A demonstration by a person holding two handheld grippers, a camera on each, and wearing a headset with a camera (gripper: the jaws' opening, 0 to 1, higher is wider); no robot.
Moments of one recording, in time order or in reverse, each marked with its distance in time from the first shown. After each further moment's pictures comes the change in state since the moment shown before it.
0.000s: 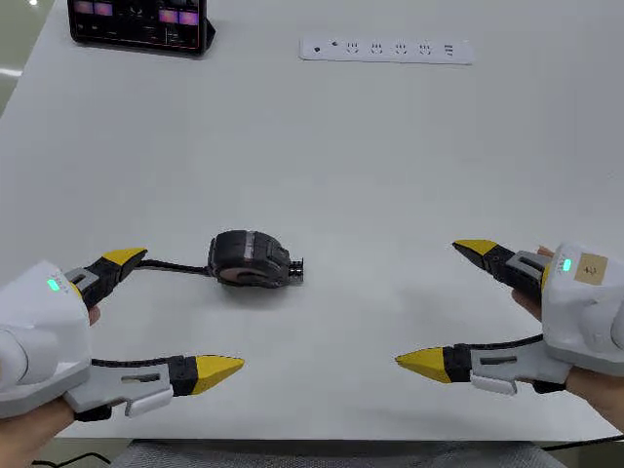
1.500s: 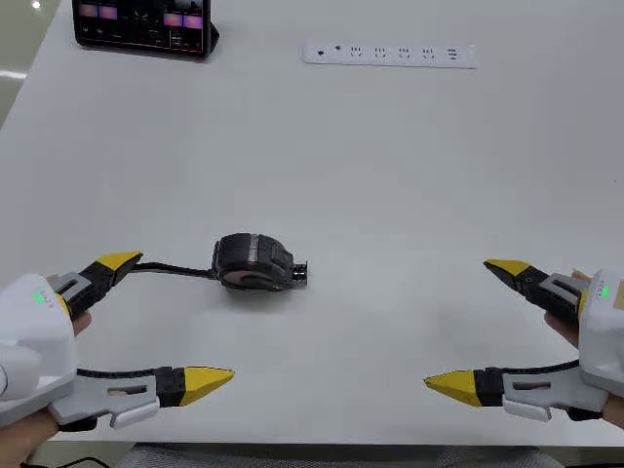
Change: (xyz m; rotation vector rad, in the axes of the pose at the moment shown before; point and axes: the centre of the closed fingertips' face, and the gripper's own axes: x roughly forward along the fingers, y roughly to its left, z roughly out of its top) left arm -0.009 0.005 -0.002 0.039 -0.021 -0.017; right arm -0.019 -0.004 -0.022 0.025 0.033 -0.030
